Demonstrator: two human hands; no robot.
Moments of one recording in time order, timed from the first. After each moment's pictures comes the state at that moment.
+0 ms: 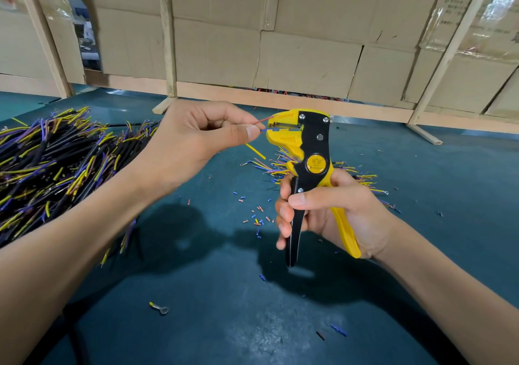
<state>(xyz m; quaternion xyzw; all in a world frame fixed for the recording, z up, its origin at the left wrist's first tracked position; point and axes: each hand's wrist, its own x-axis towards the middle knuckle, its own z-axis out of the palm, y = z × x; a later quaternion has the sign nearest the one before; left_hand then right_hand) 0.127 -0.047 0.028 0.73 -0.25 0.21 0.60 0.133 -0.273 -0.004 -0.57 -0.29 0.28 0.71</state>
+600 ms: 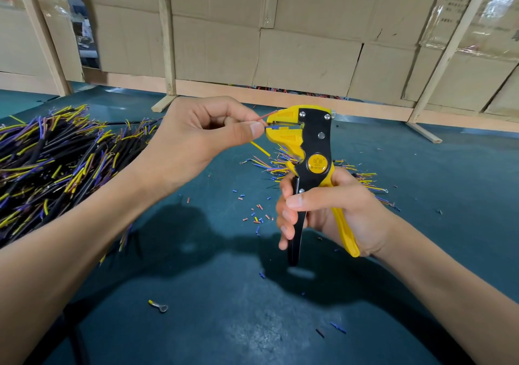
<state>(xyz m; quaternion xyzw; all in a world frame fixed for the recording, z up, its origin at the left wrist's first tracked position) 0.122 -0.054 0.030 0.73 -0.25 0.21 0.60 0.133 -0.272 -0.005 -0.58 -0.32 0.27 0.70</state>
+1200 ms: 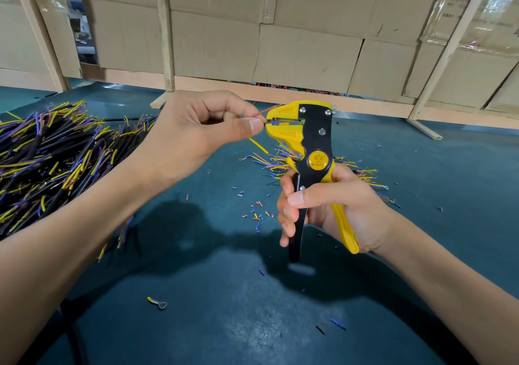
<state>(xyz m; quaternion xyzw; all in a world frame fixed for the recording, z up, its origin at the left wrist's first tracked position) 0.123 -0.051 0.031 0.74 -0.26 0.21 0.58 0.133 -0.272 -0.006 -0.59 -0.31 0.26 0.70</state>
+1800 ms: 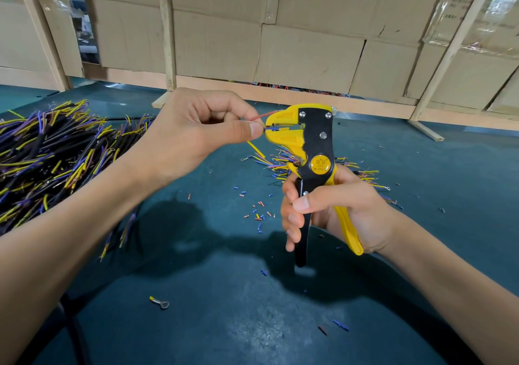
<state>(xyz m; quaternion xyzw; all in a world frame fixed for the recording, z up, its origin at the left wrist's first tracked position) 0.122 -0.042 0.033 0.77 -0.28 0.20 0.54 0.137 -0.275 -0.006 -0.59 -0.33 0.29 0.68</state>
